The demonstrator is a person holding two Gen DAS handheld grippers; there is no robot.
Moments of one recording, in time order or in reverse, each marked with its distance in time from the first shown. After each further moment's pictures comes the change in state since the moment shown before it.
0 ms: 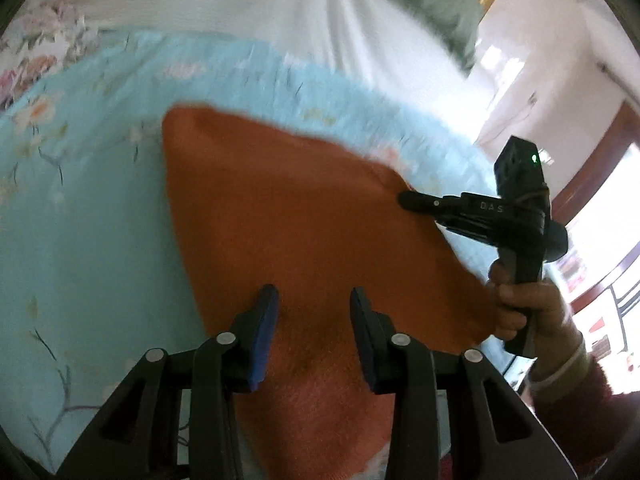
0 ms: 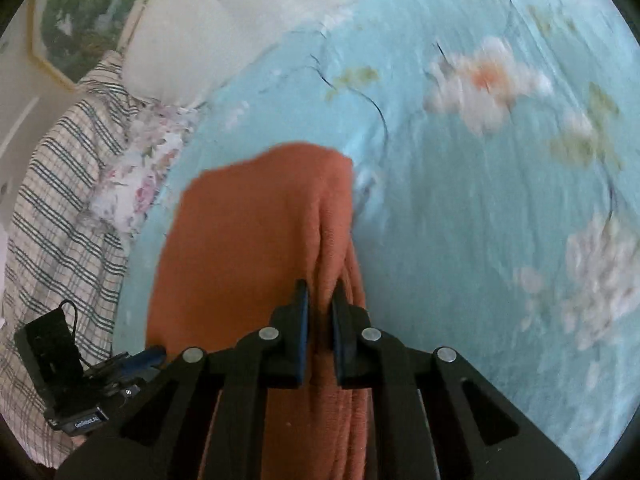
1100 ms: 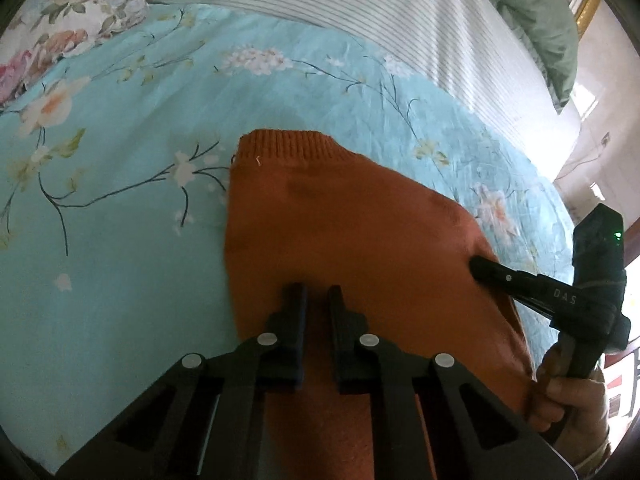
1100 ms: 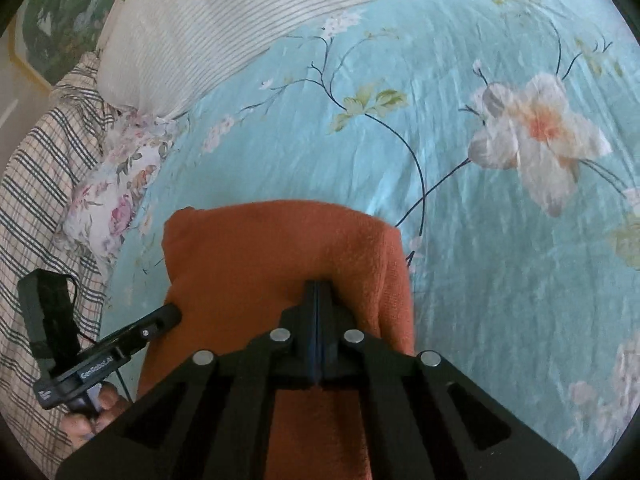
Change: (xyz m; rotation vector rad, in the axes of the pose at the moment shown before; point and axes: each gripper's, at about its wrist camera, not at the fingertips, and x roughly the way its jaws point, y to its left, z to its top) left arm 0.064 0.070 0.094 -0.162 0.009 0.160; right arm 0.038 0.025 0.045 -0.002 -0.014 -0.069
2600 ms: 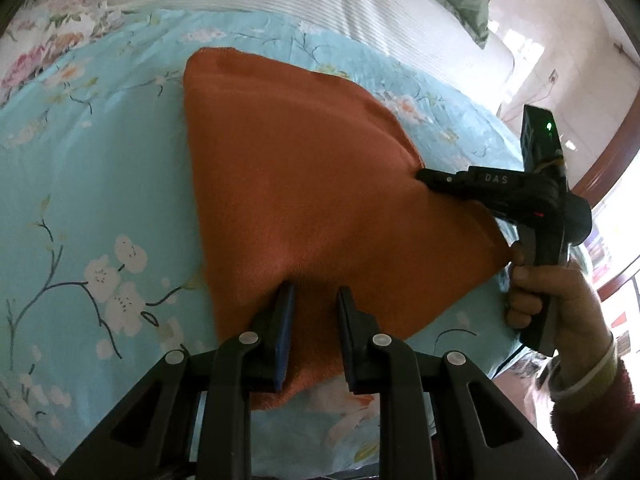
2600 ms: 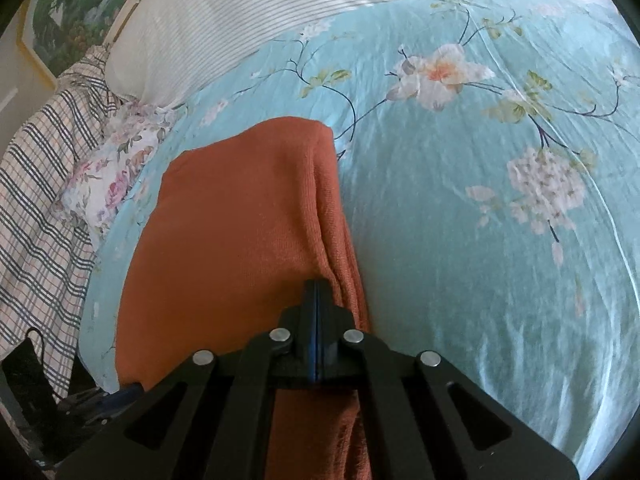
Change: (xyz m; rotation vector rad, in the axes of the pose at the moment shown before) left arm -0.085 -0.052 -0.169 0.179 0.009 -0.061; right arm -0.062 -0.010 -0.089 -0.016 -0.057 -0.087
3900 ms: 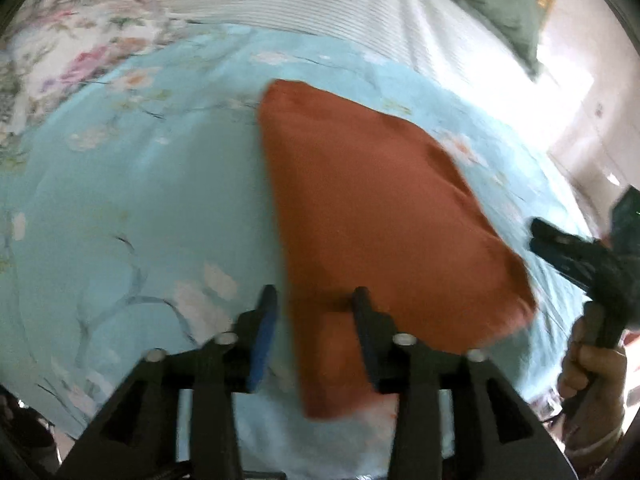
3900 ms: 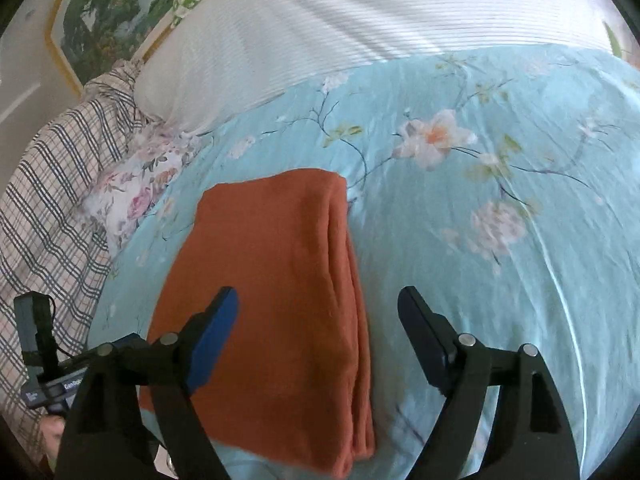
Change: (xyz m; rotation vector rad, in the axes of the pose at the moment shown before) left arm -0.029 0.033 0.024 -0.135 -0.066 0.165; right arm -0.054 0.014 0.001 -0.061 -0.115 0.023
